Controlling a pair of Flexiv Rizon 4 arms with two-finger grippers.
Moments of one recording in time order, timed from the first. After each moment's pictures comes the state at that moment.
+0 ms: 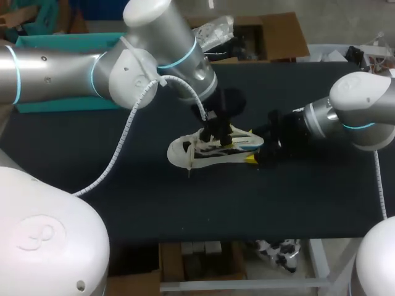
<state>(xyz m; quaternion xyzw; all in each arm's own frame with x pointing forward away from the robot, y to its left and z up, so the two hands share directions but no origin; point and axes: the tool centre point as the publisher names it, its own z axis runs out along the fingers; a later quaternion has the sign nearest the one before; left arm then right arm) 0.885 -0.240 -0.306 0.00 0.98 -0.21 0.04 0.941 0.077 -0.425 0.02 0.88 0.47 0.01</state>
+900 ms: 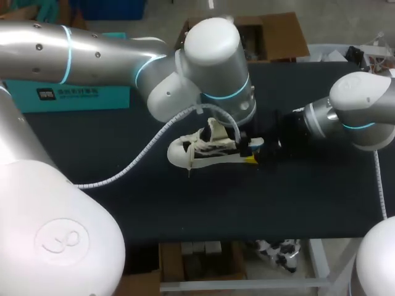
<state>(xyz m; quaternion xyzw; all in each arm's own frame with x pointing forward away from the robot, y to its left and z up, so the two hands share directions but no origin) 0.891 -0.289 -0.346 0.02 0.98 -0.13 0.13 0.941 0.077 -0.425 0.02 0.88 0.47 0.01</state>
